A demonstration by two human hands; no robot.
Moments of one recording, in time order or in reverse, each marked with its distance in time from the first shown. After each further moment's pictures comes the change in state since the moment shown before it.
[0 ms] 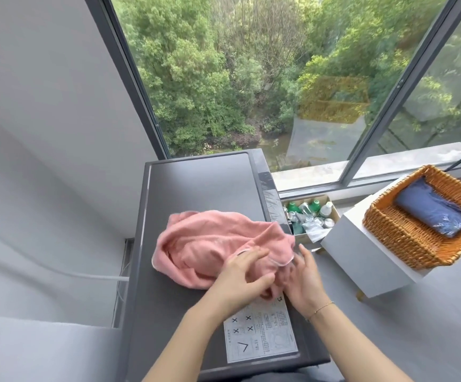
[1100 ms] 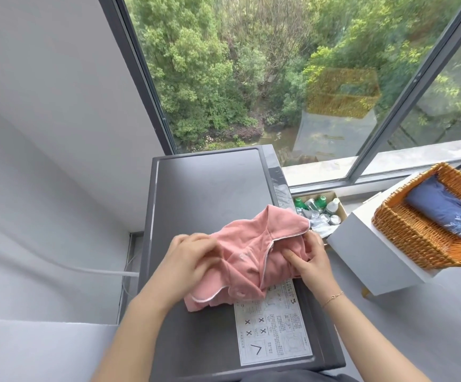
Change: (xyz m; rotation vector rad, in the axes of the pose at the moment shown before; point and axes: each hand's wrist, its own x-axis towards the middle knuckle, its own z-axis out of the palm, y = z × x) left_hand -0.012 -0.053 -0.102 0.501 0.242 0.304; right_hand 0.011 -0.013 0.008 -0.859 0.016 -0.616
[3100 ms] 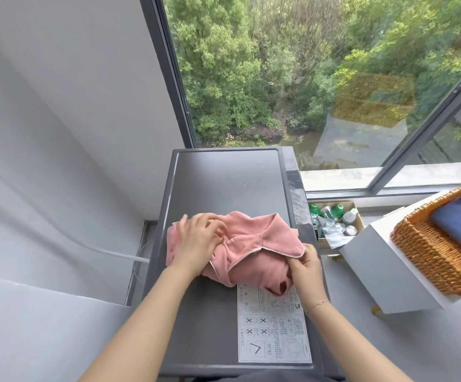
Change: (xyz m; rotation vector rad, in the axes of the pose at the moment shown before) left_hand 0.019 -0.034 0.043 0.241 0.152 -0.309; right_hand -0.005 -0.003 0.033 0.168 0.039 0.153
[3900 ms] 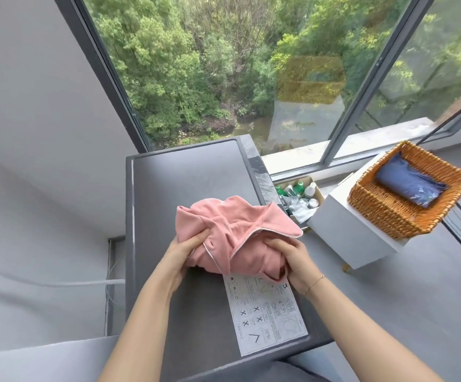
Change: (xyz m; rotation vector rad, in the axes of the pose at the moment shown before) left_hand 0.004 0.012 -0.012 -1.323 -0.436 -0.668; right_hand -0.007 -0.004 -0.009 0.357 0.031 0.345
